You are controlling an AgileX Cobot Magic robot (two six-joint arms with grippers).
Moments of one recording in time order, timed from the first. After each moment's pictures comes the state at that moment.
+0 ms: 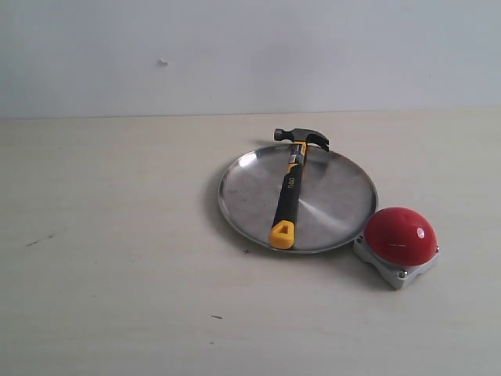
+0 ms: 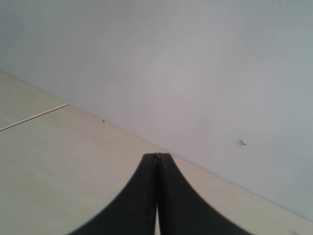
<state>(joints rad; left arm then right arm) 0.12 0.00 0.00 1.11 0.10 -1.50 -0.01 0.01 0.00 0.18 0.12 -0.12</state>
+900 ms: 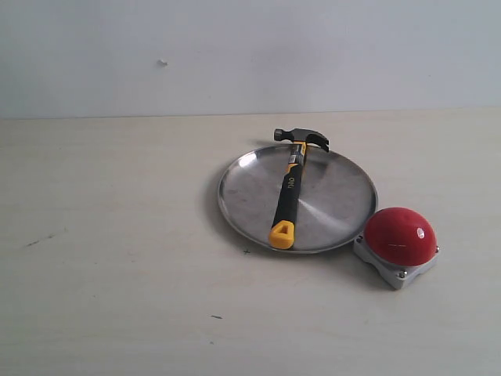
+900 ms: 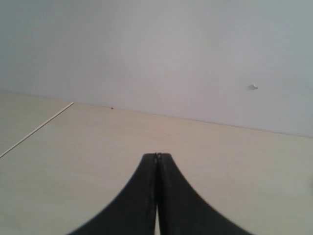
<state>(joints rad) 0.12 0.00 0.00 0.10 0.13 -0.19 -0.01 0.01 0.00 0.18 0.12 -0.12</state>
